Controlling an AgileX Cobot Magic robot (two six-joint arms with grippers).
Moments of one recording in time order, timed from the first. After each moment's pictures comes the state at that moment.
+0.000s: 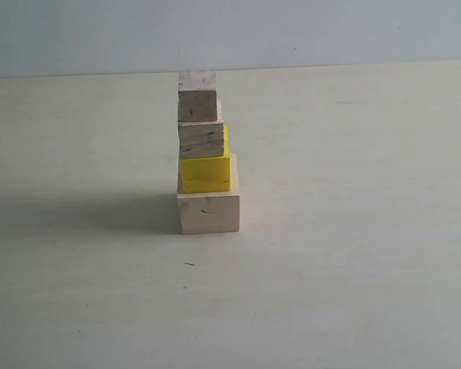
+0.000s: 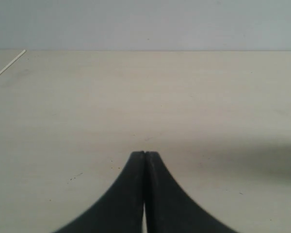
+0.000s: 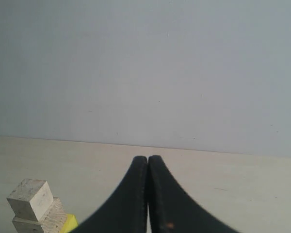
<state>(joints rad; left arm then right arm) 0.08 0.01 0.00 -0.11 0.37 0.15 0.40 0.66 -0.73 -0.19 0.32 0.32</state>
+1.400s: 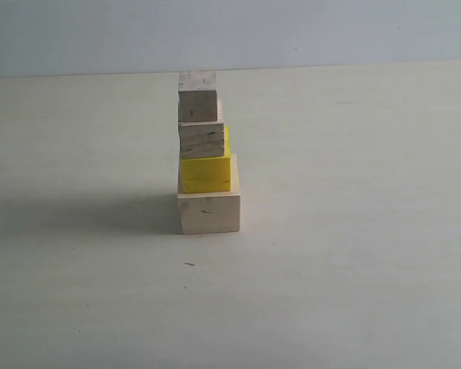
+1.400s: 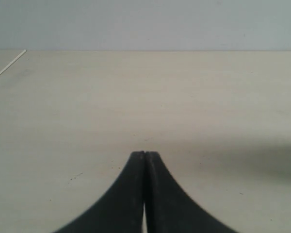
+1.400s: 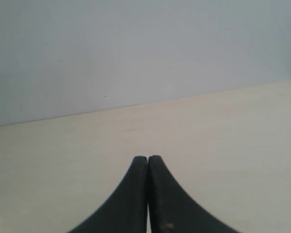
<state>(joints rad) 0.08 0.01 0.00 -0.11 0.37 0.15 0.03 0.11 0.00 -0.14 0.11 0.27</state>
